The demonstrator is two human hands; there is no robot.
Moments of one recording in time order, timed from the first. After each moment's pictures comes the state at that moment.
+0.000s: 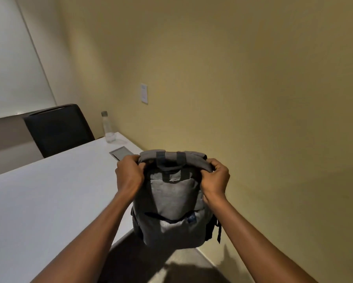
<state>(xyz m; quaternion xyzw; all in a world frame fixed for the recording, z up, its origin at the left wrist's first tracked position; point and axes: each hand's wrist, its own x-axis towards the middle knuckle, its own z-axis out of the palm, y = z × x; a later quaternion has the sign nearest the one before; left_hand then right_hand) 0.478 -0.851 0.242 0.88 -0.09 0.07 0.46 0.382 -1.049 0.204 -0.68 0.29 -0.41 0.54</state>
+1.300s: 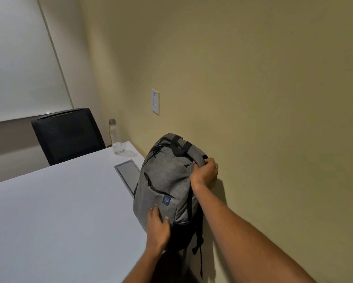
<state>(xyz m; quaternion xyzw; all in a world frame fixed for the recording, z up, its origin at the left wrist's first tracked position) 0.621 -0.999 0.015 0.84 0.00 -0.09 0.54 0.665 -1.150 0.165 -0.72 0.41 -0.31 0.47</state>
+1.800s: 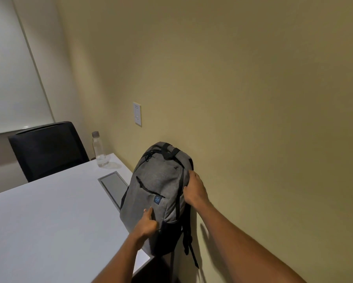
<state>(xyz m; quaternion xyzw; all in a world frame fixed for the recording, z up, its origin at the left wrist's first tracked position) 0.640 -1.000 0.059 0.83 -0.09 -0.30 0.46 0.607 -1.190 0.157 -0.90 0.25 -0.12 0.34</state>
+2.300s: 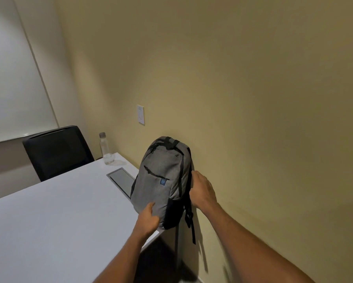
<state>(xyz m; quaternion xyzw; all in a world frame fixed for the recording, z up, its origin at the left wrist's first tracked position) 0.517 -0.920 0.107 0.87 -0.12 -0.21 0.43 0.470 -1.131 0.172 -0.94 0.23 -0.14 0.21</state>
